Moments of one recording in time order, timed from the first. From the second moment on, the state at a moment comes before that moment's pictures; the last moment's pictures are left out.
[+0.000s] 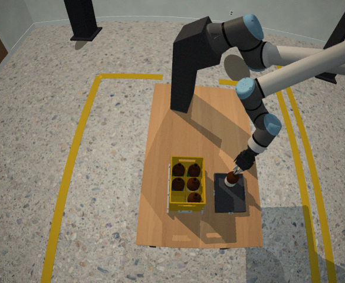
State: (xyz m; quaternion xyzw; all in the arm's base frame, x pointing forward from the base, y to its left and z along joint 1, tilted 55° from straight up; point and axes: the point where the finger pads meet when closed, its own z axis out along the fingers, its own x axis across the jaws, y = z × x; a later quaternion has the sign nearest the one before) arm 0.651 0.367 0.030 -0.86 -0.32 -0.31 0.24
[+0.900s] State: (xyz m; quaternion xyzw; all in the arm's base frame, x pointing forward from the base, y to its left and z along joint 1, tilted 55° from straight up) arm 0.685 0.299 -0.065 -0.92 -0.10 -0.18 0.34
